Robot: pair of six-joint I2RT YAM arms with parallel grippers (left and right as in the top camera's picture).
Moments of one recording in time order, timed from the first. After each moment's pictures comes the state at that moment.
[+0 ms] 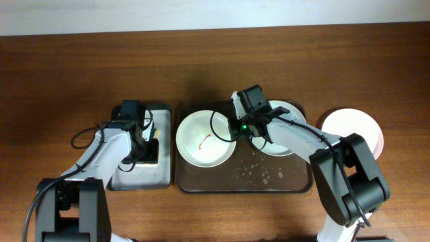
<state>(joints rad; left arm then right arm) -0.07 1.67 0.94 -0.76 -0.02 -0.03 0.43 1.90 1.11 -0.34 -0.22 0.21</state>
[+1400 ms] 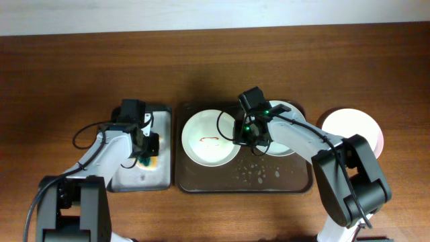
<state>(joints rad) -0.07 1.68 0.91 -0.60 -0.02 -0.05 0.43 1.90 1.13 -0.54 -0.20 0.55</state>
